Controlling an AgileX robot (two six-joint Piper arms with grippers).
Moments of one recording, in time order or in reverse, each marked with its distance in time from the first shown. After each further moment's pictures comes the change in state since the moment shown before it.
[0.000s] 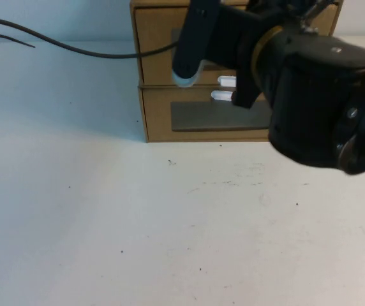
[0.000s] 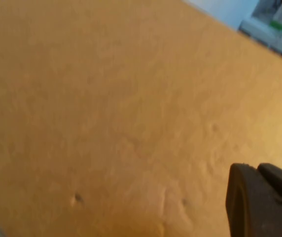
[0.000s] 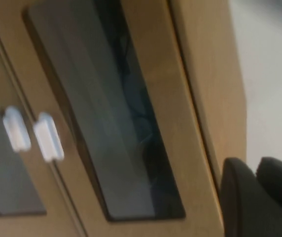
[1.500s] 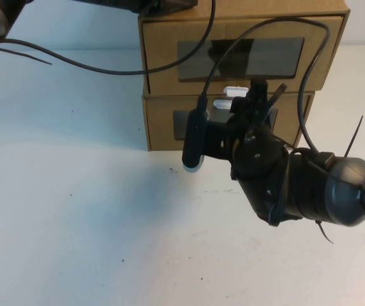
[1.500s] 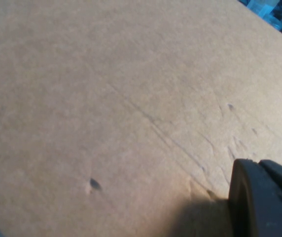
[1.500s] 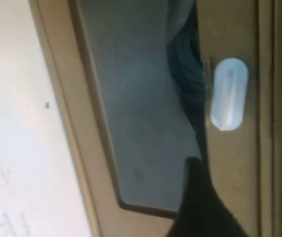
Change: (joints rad) right arm -0.106 0.281 0.212 -0.347 -0.160 0.409; left arm 0.002 0.102 -0.031 -0.083 0.067 0.000
